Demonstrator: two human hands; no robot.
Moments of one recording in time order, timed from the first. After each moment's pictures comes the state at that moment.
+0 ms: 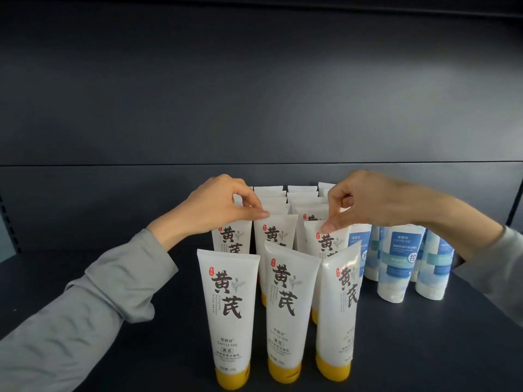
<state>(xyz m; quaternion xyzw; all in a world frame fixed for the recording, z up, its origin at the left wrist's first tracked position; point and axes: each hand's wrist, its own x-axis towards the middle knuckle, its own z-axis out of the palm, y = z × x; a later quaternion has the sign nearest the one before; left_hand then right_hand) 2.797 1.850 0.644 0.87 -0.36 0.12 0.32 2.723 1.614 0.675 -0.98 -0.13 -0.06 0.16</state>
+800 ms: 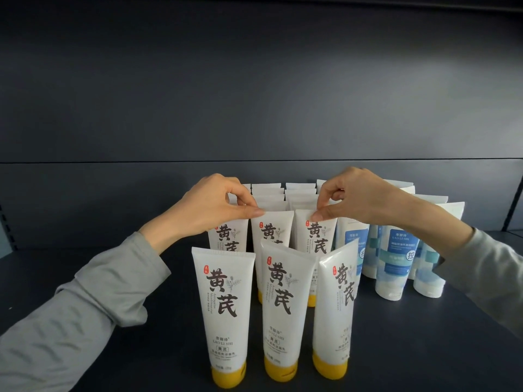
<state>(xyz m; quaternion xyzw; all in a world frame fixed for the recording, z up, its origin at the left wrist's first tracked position) 2.791 1.850 0.641 0.86 -0.37 0.13 0.33 2.746 1.608 0.658 -0.96 -0.12 -0.15 0.18</state>
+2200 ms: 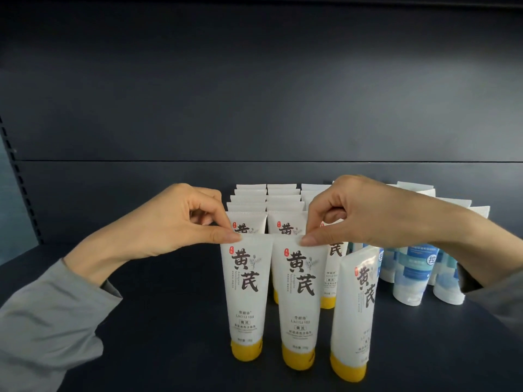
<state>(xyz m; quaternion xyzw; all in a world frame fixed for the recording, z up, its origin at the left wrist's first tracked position) 2.748 1.912 0.646 0.83 -0.42 0.08 0.36 2.699 1.658 0.673 -0.94 -0.28 -0.04 0.20</state>
